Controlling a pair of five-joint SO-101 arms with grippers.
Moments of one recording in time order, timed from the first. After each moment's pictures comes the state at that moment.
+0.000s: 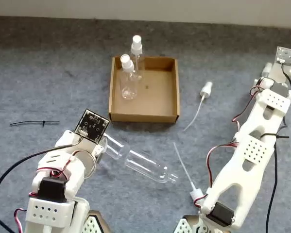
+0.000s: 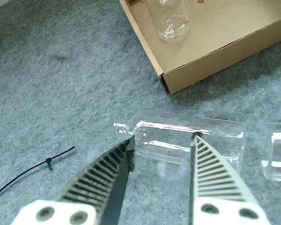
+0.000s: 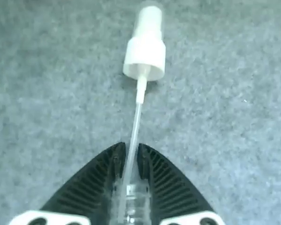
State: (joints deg) left arm 2.9 -84.3 75.2 60.1 -15.3; right arm 27.7 80.1 -76.5 64.8 16.6
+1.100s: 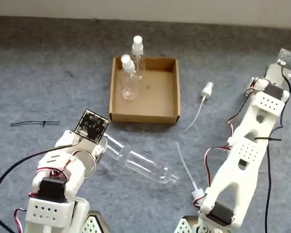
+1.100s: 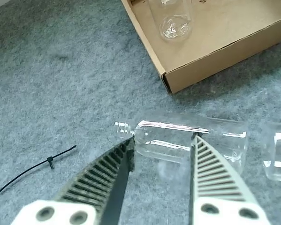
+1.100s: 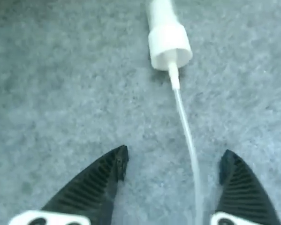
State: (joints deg) left arm 2.9 -84.3 75.2 60.1 -15.3; right arm 27.1 87.6 -96.1 69.8 1.5
